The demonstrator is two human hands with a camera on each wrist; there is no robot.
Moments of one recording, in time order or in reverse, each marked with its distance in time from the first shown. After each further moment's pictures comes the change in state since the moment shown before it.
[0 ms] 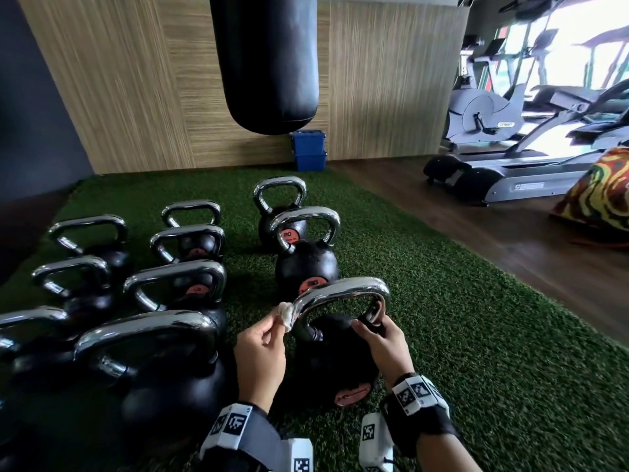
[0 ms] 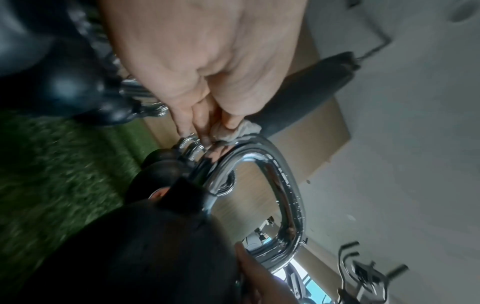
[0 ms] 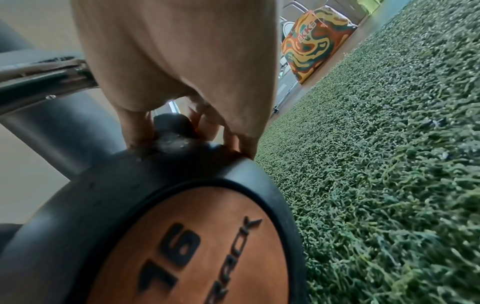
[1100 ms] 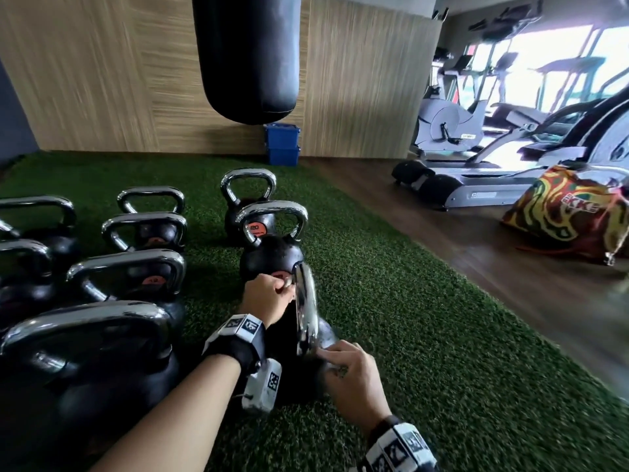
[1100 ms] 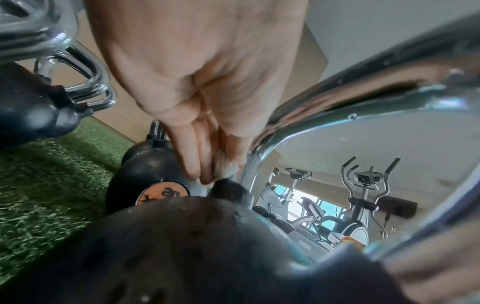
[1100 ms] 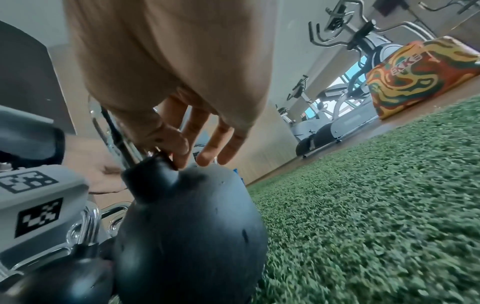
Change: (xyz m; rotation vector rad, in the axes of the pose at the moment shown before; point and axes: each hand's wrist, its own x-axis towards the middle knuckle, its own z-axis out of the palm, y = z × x) left_hand 0.065 0.022 0.070 0.505 -0.396 0.035; right_hand -0.092 -0.040 -0.028 -0.454 -0.114 -0.390
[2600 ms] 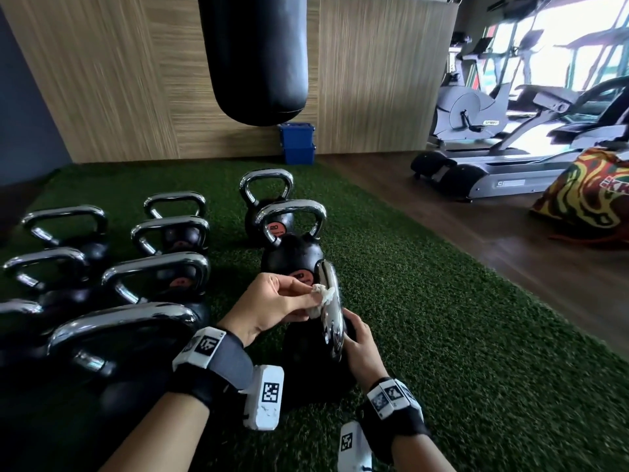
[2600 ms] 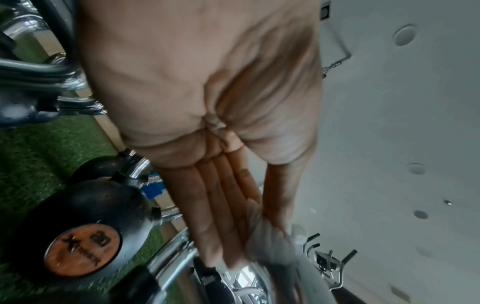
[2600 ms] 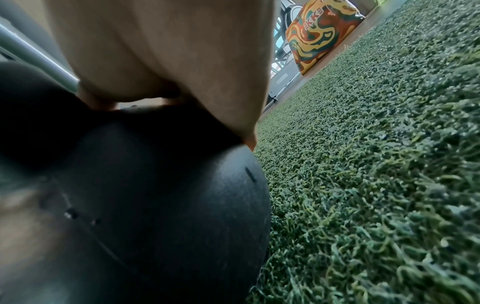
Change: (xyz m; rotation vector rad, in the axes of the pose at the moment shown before) left_hand -0.039 0.012 -0.059 -0.748 -0.356 -0.137; right_hand 0.061 0.045 0.057 0.439 0.019 0.303
